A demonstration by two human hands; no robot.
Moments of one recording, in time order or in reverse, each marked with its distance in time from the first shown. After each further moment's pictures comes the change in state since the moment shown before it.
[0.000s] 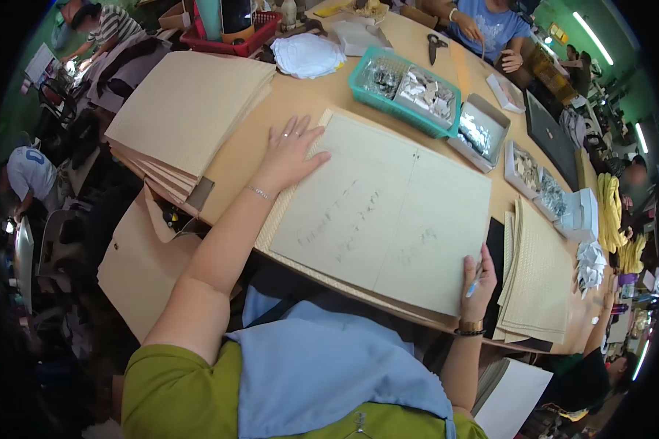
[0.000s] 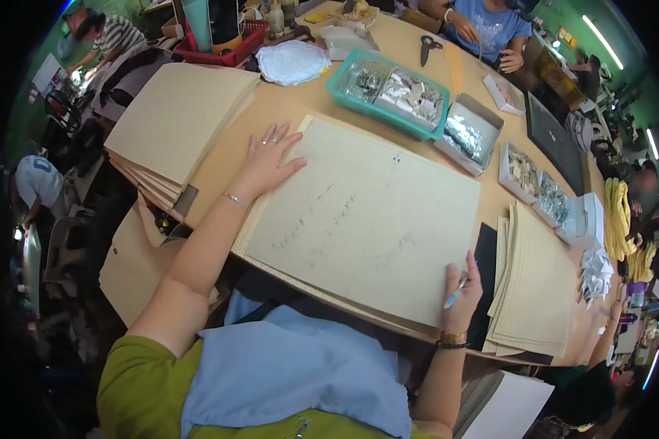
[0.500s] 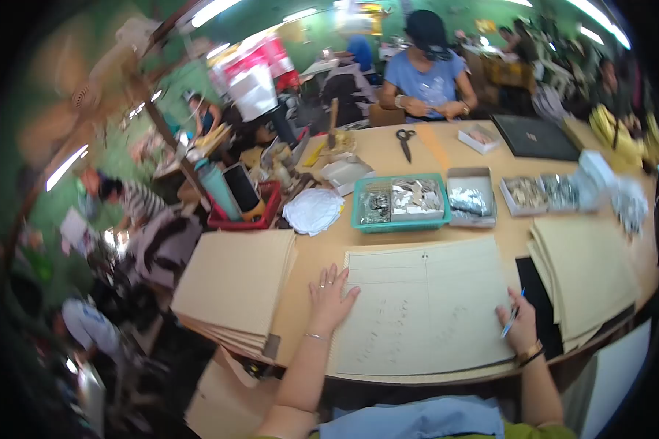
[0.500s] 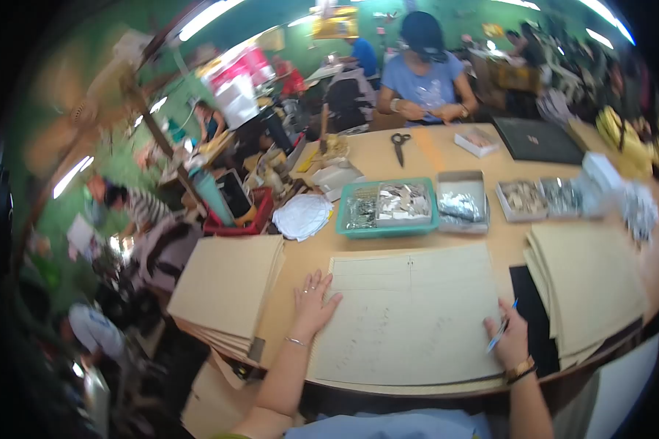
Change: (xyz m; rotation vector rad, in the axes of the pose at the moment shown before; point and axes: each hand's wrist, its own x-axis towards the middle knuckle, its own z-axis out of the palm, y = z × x) left_hand 0.000 0.003 0.000 0.014 -0.021 0.006; right_hand 0.004 -0.004 0.008 0.036 0.038 0.009
